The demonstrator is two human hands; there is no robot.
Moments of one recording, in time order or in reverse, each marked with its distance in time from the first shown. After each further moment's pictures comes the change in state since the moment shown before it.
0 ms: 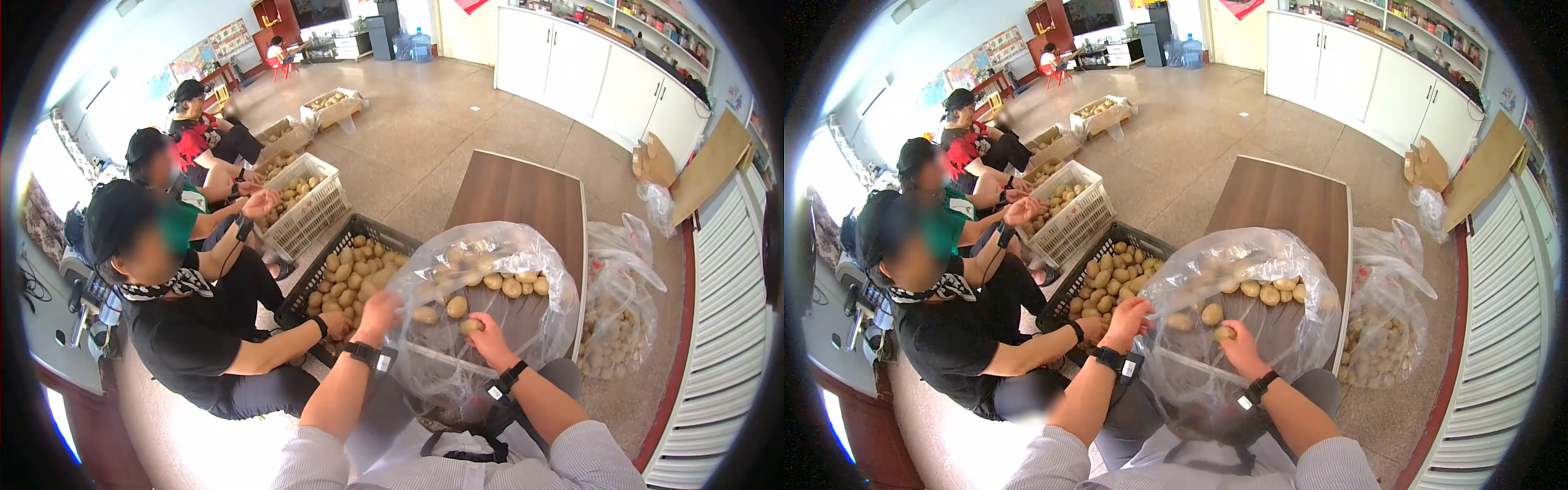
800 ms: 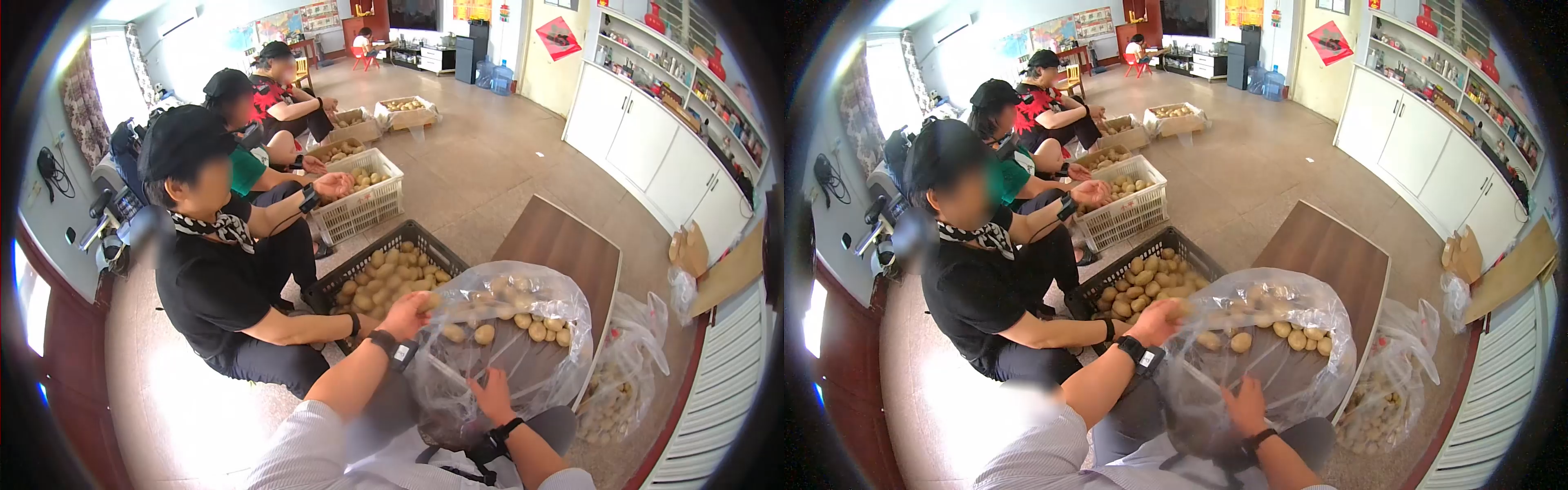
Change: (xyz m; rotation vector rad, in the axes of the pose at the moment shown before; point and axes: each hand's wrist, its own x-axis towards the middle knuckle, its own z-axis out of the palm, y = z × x) left_hand 0.023 -0.018 -0.031 -0.659 -0.172 -0.017; right_hand -0.059 0.022 0.018 -0.700 0.039 -0.424
